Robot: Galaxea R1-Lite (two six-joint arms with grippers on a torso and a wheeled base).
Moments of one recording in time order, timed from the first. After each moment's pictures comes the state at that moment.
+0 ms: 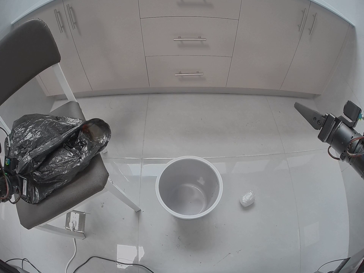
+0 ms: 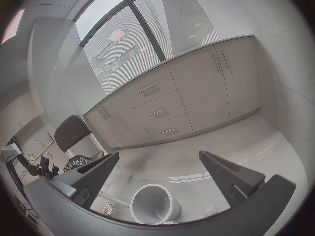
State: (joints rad) left arm 0.44 1.43 -0.47 -0.38 0.09 0.47; right arm 0.26 1.37 -0.54 -0.92 0.08 0.31
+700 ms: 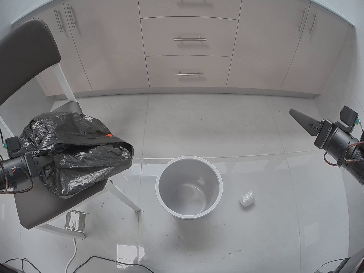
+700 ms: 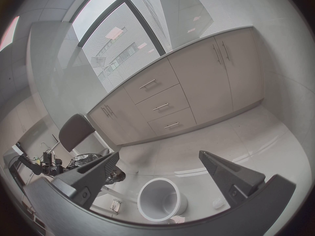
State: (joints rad) left arm 0.37 1.38 -0.53 -0.40 -0.81 -0.17; right arm 0.30 1.38 -0.51 -0.92 0.08 0.34
